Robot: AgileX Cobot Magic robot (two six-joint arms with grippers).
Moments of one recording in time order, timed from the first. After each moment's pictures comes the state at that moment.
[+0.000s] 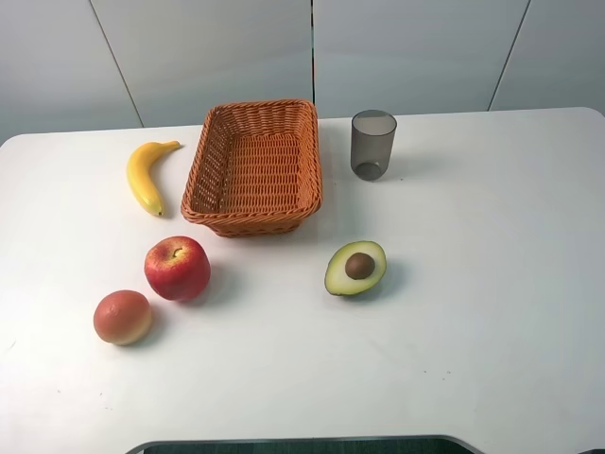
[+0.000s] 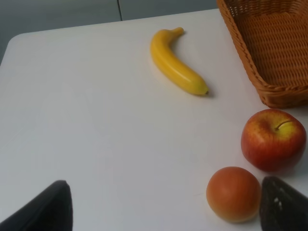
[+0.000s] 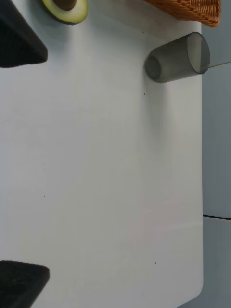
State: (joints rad) left arm -0.04 0.00 -0.51 0.01 1.09 0.03; right arm 0.04 0.00 -0.51 -0.01 1.10 0.01
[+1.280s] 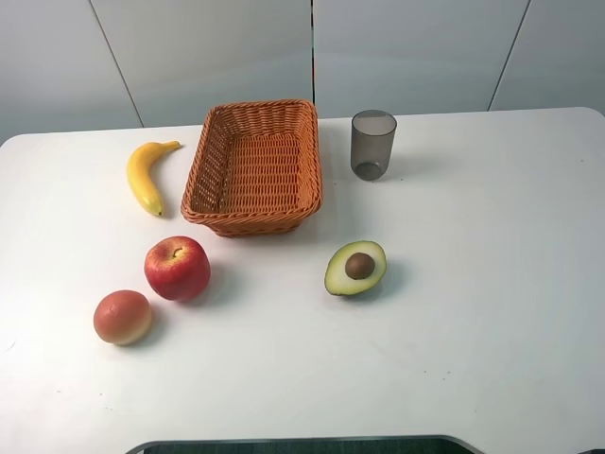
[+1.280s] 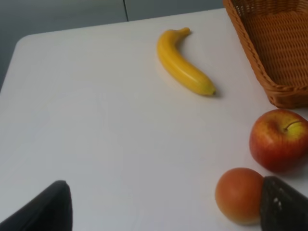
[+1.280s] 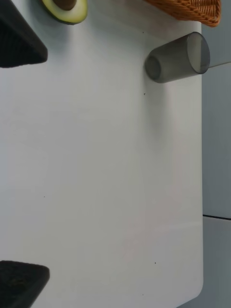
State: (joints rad) left arm -0.04 0.00 -0.51 0.04 1.08 0.03; right arm 0.04 0.00 -0.51 -0.01 1.10 0.01
